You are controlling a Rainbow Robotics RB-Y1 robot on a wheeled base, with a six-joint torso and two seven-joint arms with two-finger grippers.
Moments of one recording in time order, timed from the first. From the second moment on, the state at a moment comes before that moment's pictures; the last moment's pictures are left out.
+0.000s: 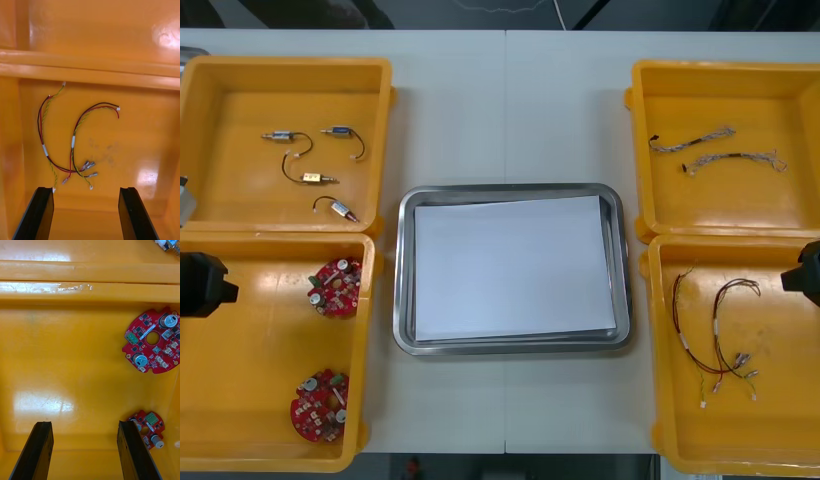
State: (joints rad) right arm -0.10 -0.81 -0.30 -2.37 -0.92 1.92 1.18; left arm -0.05 0.67 0.34 -2.30 0.78 1.91 -1.28
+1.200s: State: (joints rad) right arm 0.10 -0.77 -0.06 -2.26 -0.71 1.53 1.18; left arm 0.16 0.95 0.03 -2.39 0.88 1.50 -1.71
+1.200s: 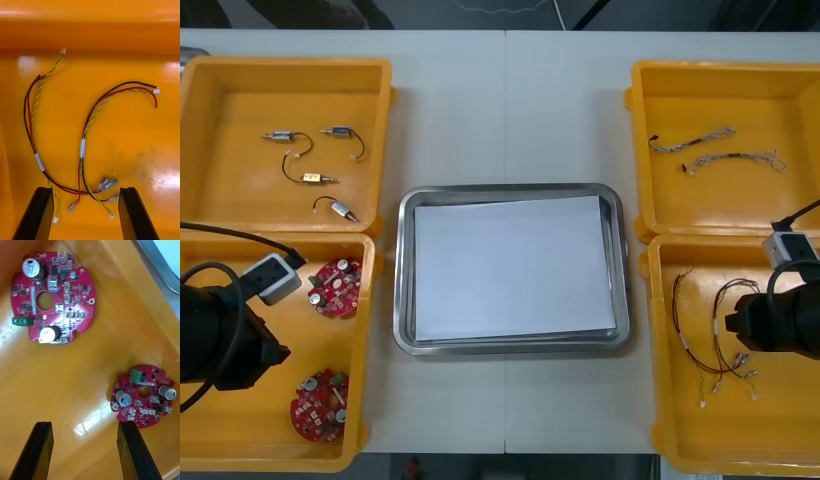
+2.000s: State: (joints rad) right arm 0.10 -0.77 0.13 -2.06 -0.61 1.24 1.18; left arm 0.17 1.02 -0.21 -2.33 0.74 1.26 -1.71
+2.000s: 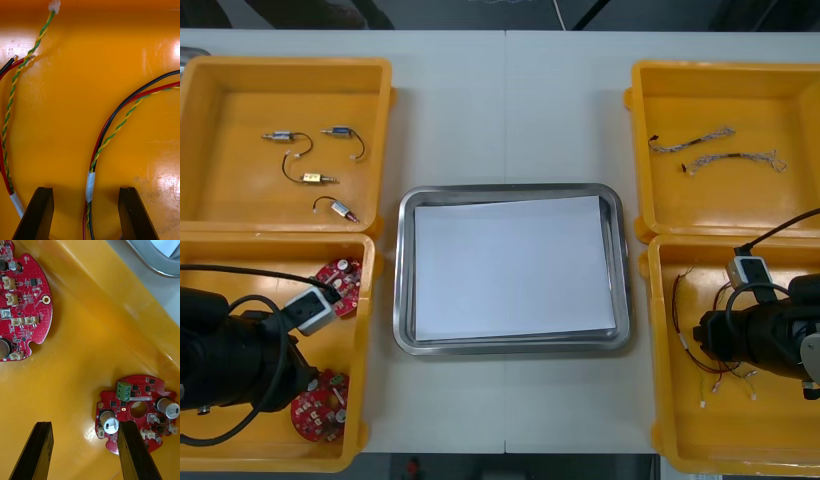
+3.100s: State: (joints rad) right arm 0.11 -0.77 -0.10 -2.36 -0.67 1.64 1.18; left arm 0.16 1.02 -0.37 -2.25 0.65 1.21 -1.71
